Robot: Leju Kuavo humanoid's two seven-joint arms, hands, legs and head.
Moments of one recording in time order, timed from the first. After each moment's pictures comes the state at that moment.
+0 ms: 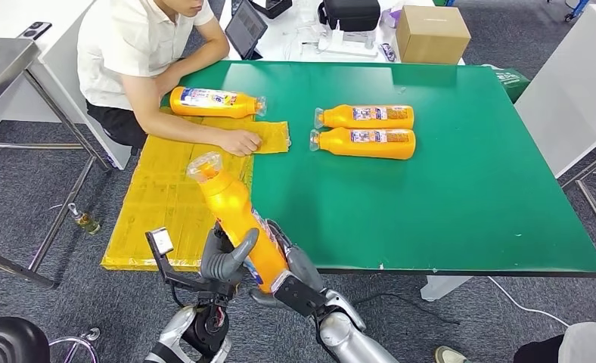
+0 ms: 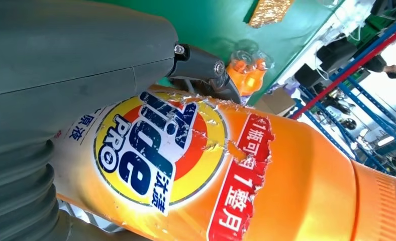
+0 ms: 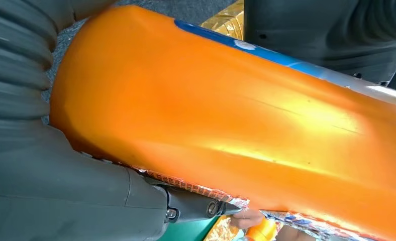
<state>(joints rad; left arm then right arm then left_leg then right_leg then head) -0.13 -0.20 -0.46 -1.28 0.78 0.11 -0.36 -0.26 0.17 0.65 -0.85 0.29 -0.19 -0.66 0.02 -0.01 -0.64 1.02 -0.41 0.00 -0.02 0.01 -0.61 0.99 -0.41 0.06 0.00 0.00</state>
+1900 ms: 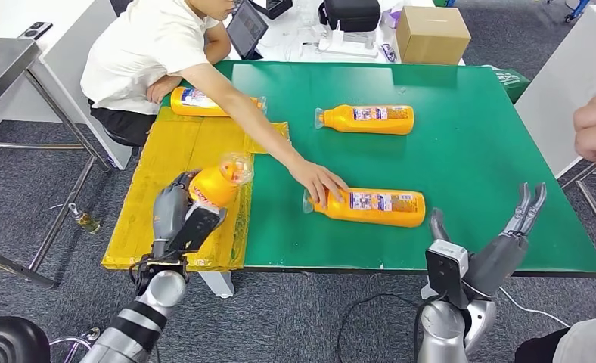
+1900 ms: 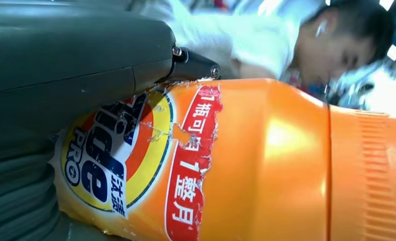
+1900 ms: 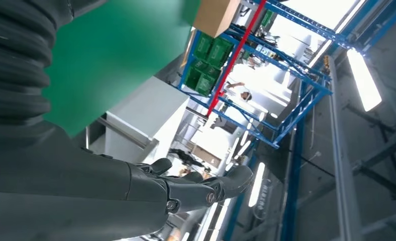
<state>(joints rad) -0.35 -0.06 -0.35 -1.10 -0.58 0.60 -0.23 -0.04 0.32 -0.26 -1.60 0.69 -0.70 -0.70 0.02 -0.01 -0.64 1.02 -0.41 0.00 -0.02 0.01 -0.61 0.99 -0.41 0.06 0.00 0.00</state>
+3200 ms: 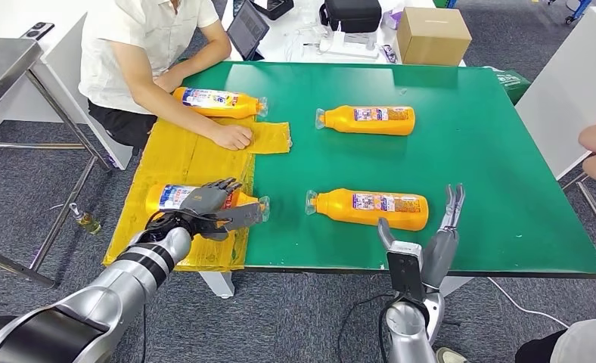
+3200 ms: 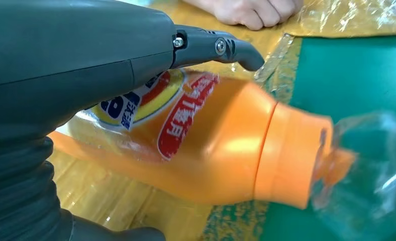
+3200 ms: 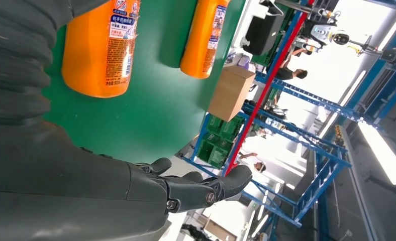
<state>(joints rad) -0.76 -0.09 -0.41 -0.46 -0.97 0.04 -0.09 -0.06 0.26 -0.05 -1.36 0.52 -0.70 -0.70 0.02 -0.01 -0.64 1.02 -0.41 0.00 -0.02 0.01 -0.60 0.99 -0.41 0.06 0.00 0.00</state>
